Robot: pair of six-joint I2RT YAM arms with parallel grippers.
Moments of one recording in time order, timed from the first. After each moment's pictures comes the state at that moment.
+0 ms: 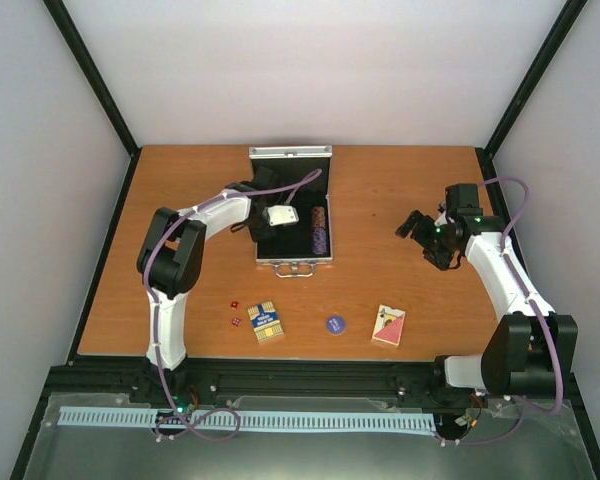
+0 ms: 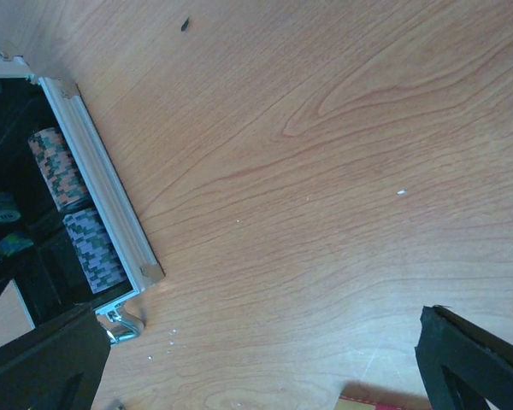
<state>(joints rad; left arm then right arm) -0.43 2.08 1.51 -0.68 -0.08 0.81 0.00 1.33 1.02 -0.79 -0.33 0.62</state>
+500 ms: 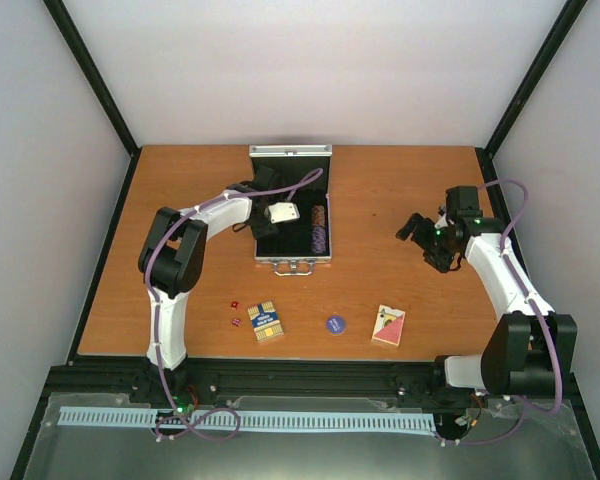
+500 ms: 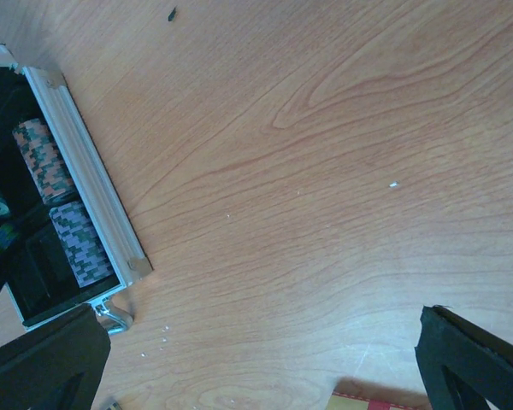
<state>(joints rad) -0.43 2.09 1.51 -0.61 -0.12 0.81 -0.01 1.33 1.01 -0.79 -0.33 0.61</state>
